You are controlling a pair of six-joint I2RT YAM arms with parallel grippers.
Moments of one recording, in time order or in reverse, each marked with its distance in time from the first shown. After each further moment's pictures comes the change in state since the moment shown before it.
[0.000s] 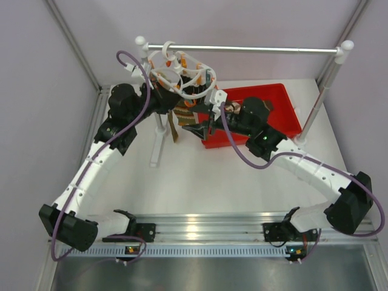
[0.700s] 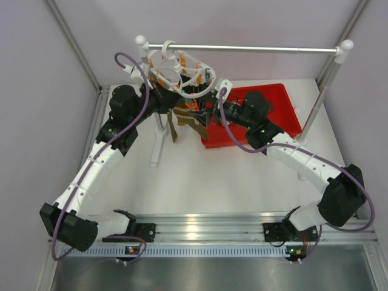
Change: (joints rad) left arm 0.000 0.000 -0.026 0.044 -0.029 -0.058; right arm -0.109 0.113 0.030 0.128 0.102 0.056
